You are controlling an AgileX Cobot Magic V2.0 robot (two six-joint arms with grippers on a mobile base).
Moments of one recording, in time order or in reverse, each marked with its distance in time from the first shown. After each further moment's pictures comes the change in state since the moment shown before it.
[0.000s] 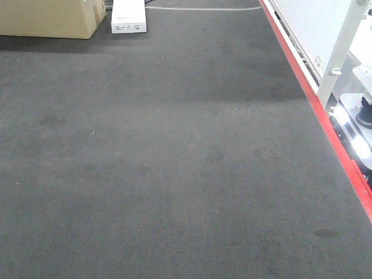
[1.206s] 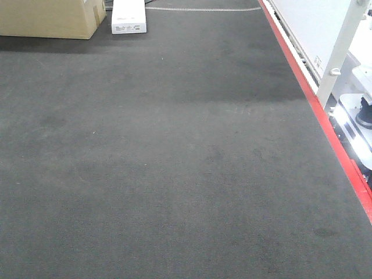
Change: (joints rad) left arm 0.000 0.000 0.000 0.000 0.000 0.000; right arm 0.000 0.016 0.000 -0.002 -0.018 0.000
